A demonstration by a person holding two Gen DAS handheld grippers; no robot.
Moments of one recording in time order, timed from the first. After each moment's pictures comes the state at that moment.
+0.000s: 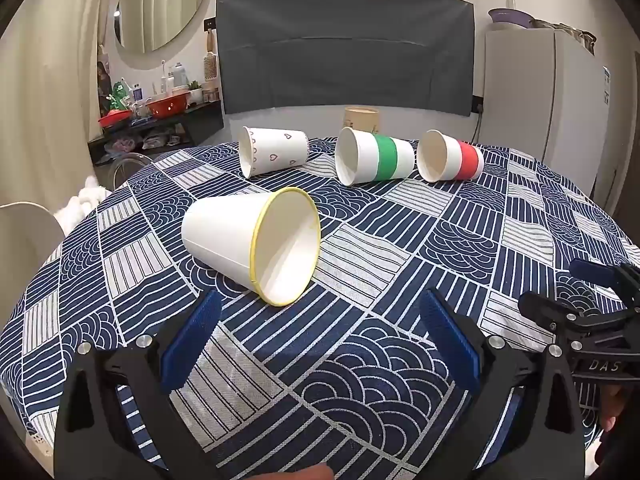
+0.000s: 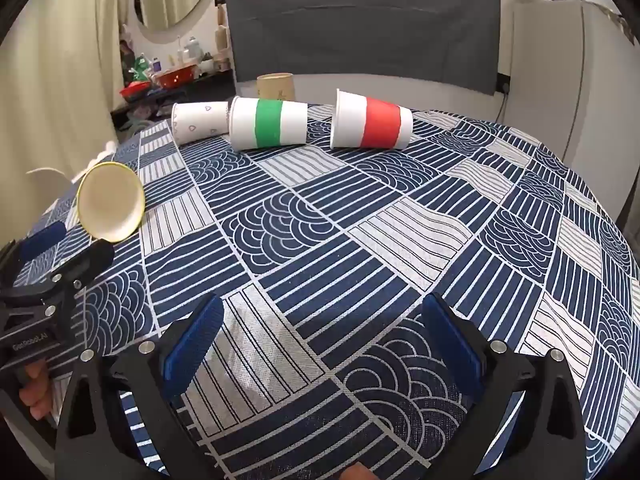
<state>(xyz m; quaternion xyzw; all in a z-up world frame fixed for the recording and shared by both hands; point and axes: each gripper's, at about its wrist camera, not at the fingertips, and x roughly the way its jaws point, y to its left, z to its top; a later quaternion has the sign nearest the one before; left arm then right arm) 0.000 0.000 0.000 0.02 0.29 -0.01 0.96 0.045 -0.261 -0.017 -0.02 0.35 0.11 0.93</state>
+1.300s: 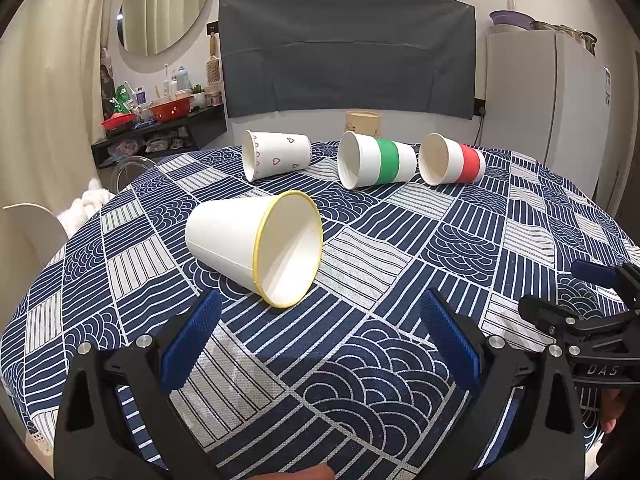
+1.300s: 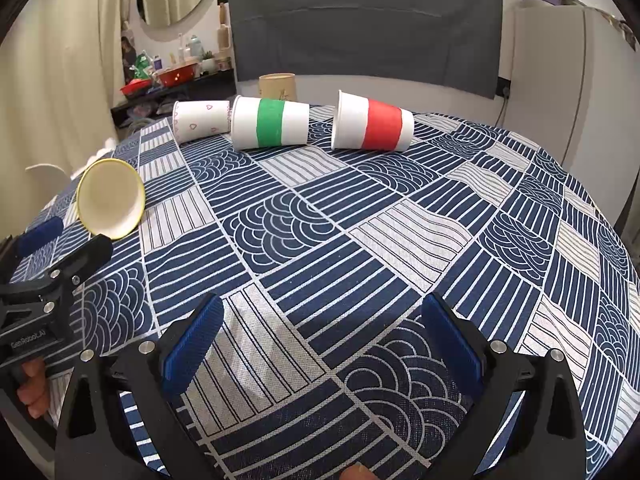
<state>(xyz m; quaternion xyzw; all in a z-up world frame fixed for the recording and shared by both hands) -0.003 0.001 0.003 0.02 0.28 0.00 0.96 0.044 -0.260 -0.015 -0.02 0.35 0.10 0.93</state>
